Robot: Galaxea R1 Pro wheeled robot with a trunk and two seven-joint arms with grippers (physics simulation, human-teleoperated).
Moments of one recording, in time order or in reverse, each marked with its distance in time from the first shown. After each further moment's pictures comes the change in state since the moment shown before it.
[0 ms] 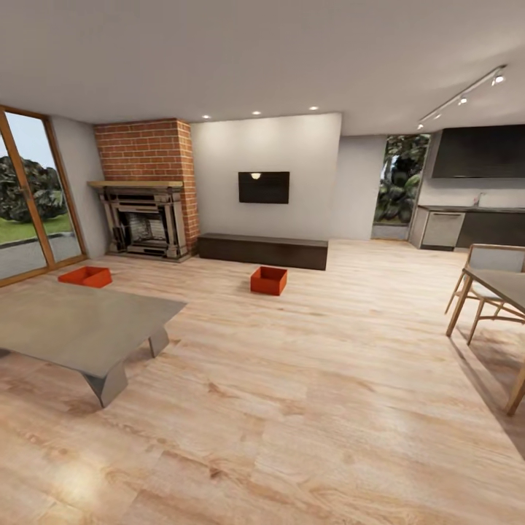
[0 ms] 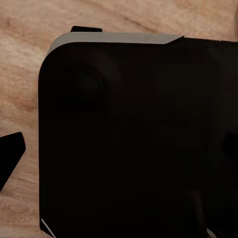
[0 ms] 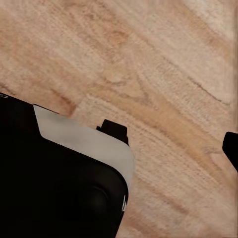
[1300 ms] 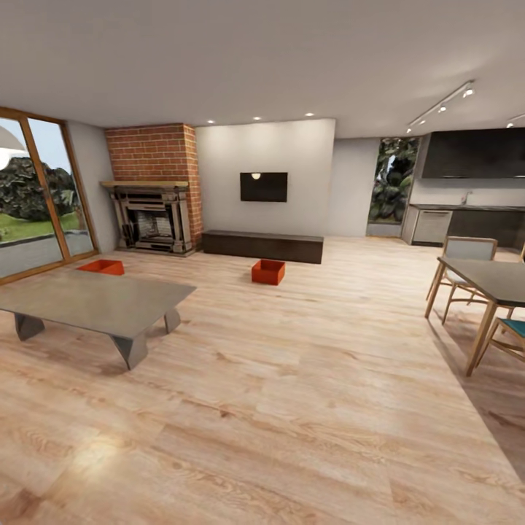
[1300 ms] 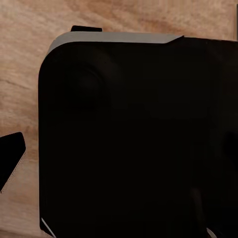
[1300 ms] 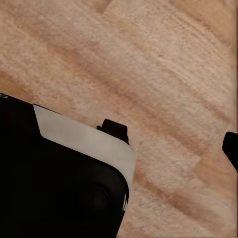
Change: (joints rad) left arm 0.000 0.000 -0.001 0.000 0.000 0.002 0.000; right arm 0.000 0.000 0.000 0.000 -0.008 0.003 0.000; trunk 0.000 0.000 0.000
